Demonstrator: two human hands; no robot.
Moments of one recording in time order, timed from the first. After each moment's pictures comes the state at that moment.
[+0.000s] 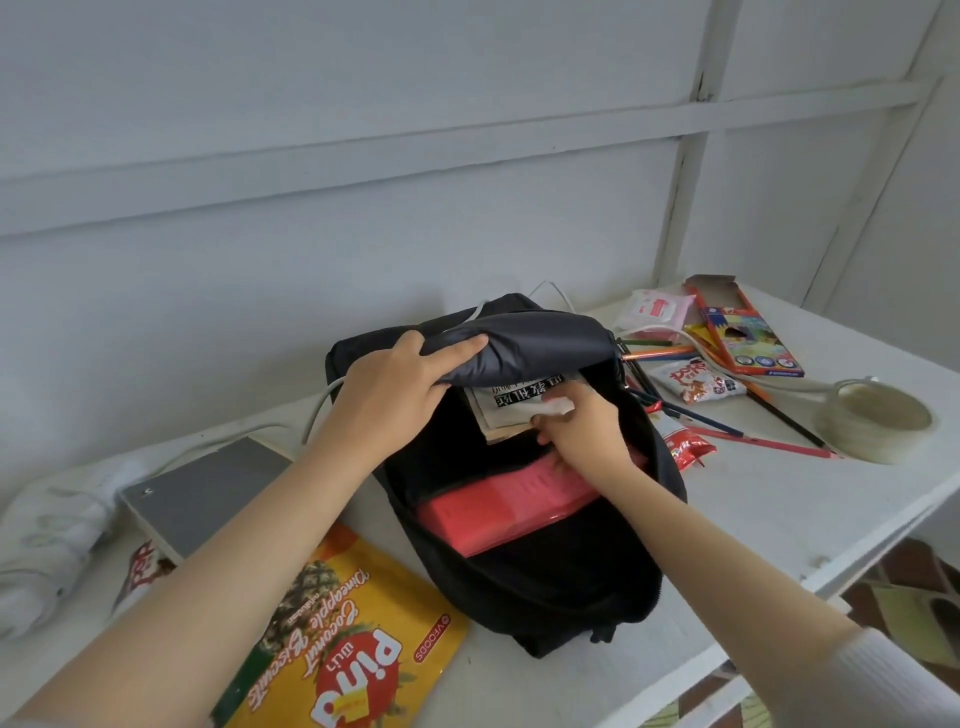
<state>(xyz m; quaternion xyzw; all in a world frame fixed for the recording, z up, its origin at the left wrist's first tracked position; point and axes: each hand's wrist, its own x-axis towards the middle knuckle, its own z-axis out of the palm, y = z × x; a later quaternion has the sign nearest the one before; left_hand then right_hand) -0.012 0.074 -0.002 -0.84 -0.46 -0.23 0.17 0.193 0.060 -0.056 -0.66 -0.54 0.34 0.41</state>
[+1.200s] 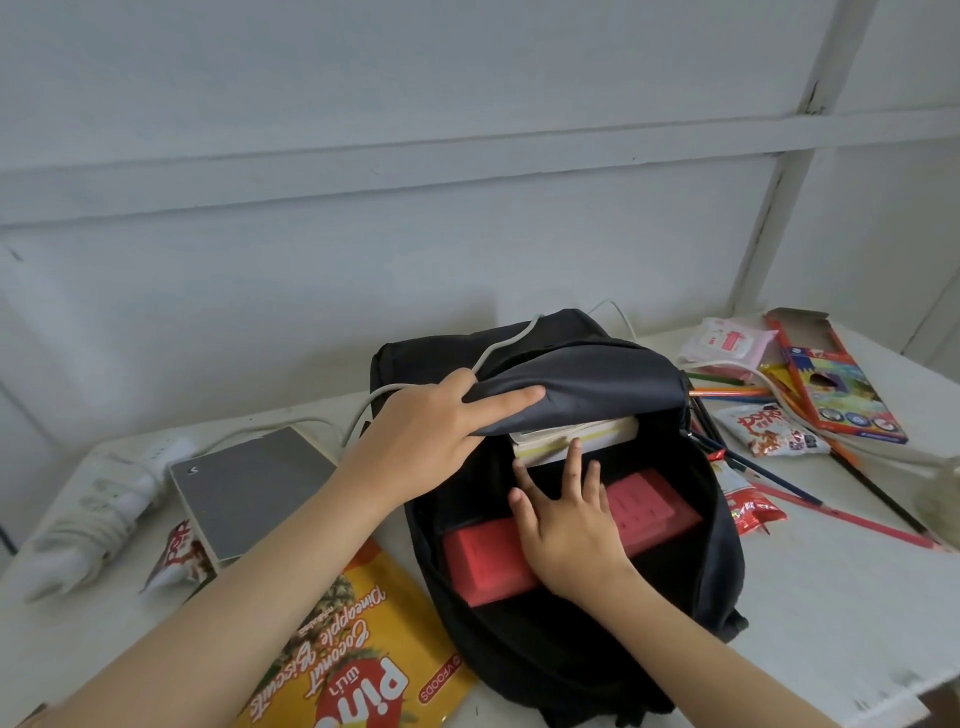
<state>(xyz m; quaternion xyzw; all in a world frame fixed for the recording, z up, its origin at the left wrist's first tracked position) -0.018 0.064 -0.009 -0.86 -0.42 -0.22 0.16 0.154 0.043 -0.100 -0.63 -0.75 0.16 0.09</state>
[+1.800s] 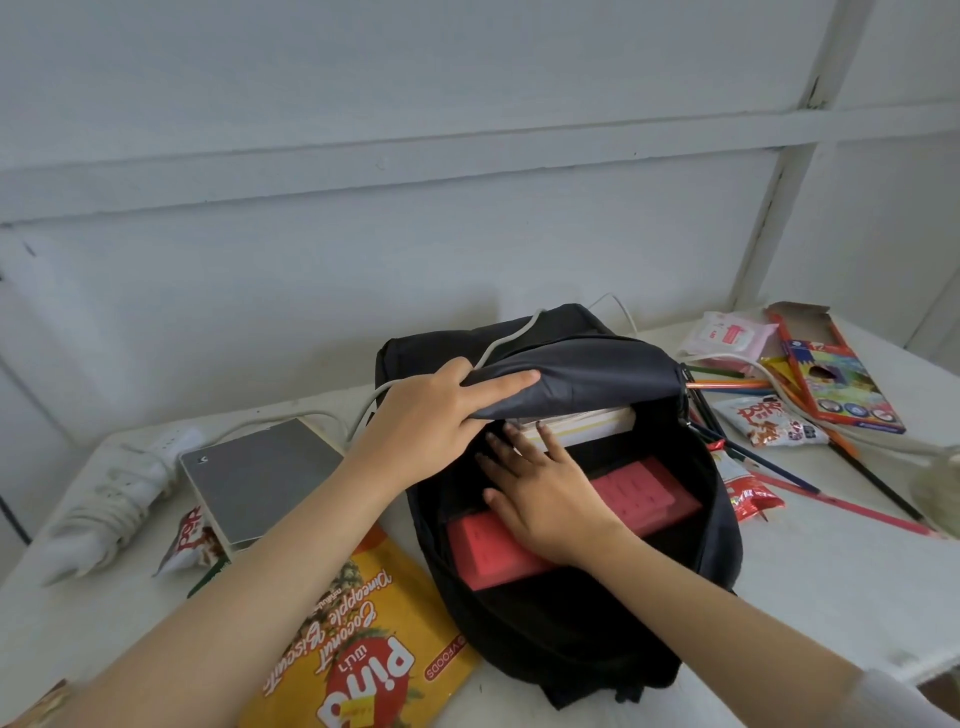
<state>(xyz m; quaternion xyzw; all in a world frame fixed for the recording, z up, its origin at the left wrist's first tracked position) -0.018 0.064 -0.011 -0.85 -0.46 -0.23 0.13 0.148 0.063 -0.095 -0.47 -0.88 -0.02 0.06</state>
